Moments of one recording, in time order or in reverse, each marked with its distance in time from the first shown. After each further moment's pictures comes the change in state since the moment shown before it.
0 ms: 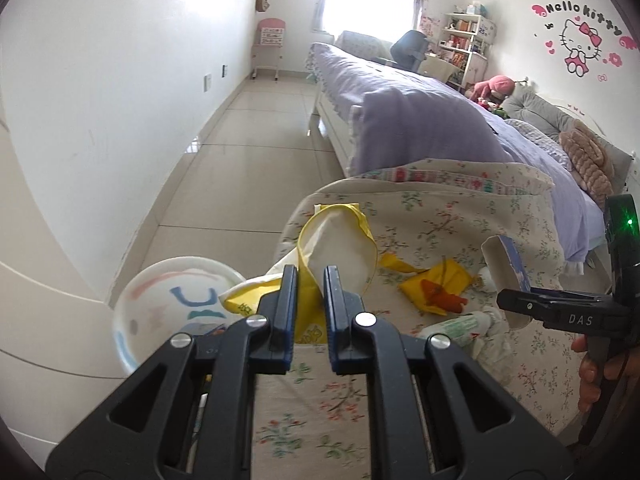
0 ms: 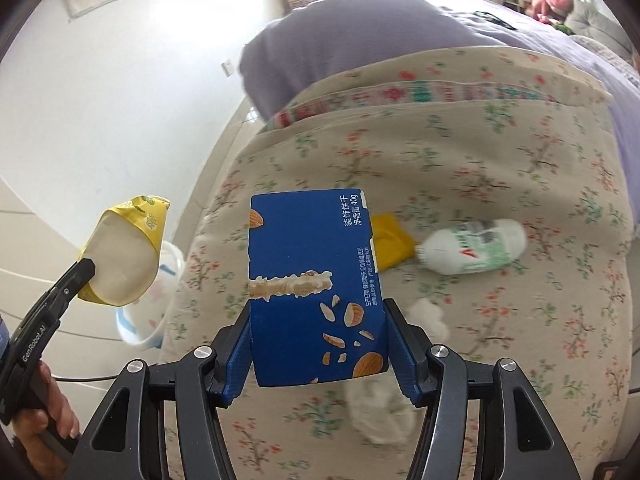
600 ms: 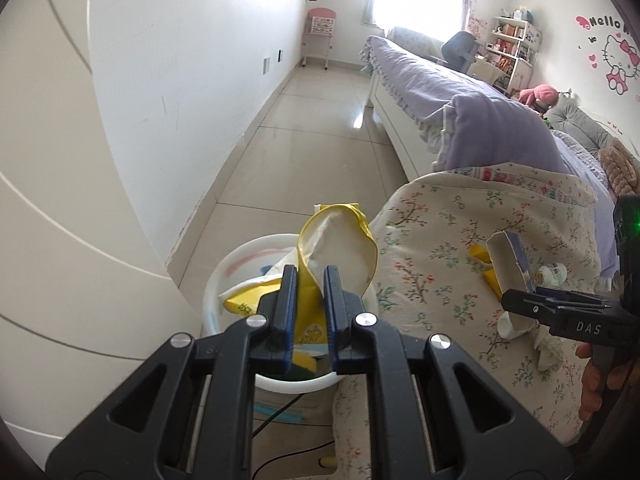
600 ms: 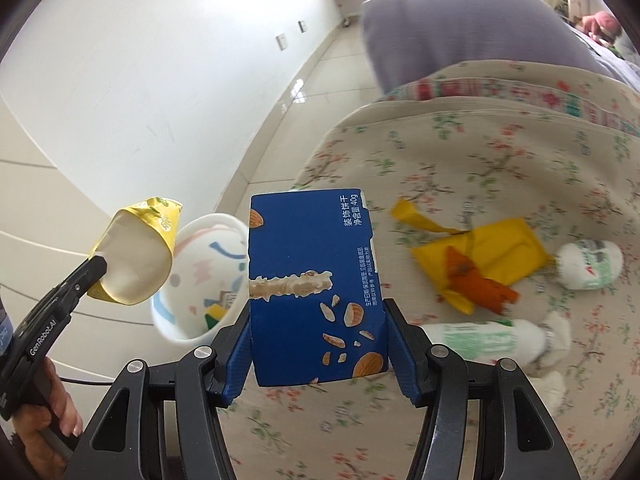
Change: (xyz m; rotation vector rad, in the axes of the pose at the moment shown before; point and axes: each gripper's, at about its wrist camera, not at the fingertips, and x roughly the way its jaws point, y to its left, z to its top) left arm -0.005 0.082 -0.011 -0.070 0.046 0.147; right arm 0.050 0.105 -0.007 -0.112 0.048 0.091
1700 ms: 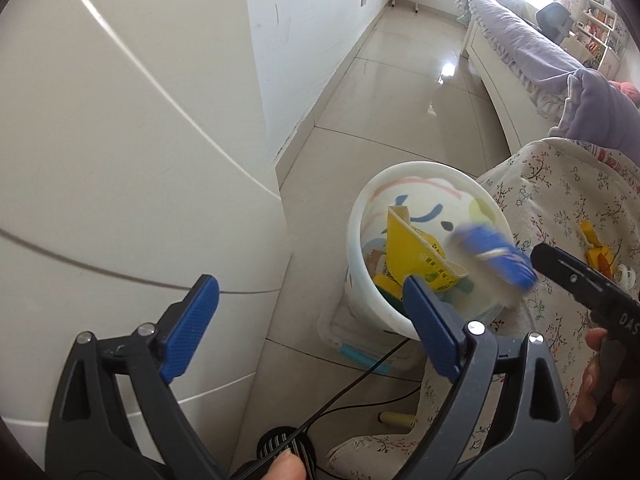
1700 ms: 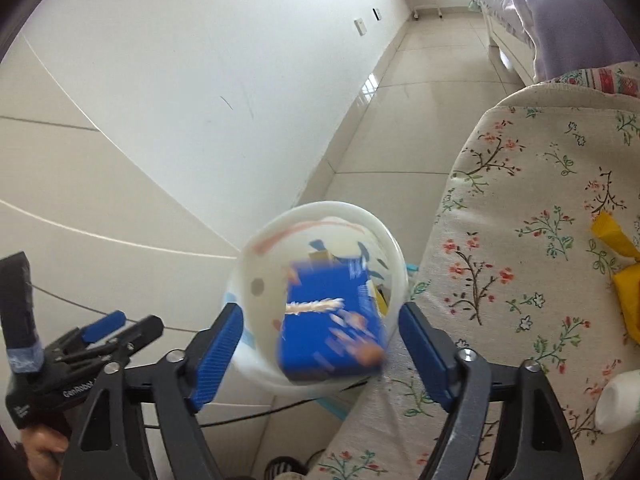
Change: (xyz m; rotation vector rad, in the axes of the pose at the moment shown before) left arm 0.017 0.089 -0.026 -0.126 0.252 0.243; right arm 0.079 0.079 0.004 -0.070 0.004 0.256
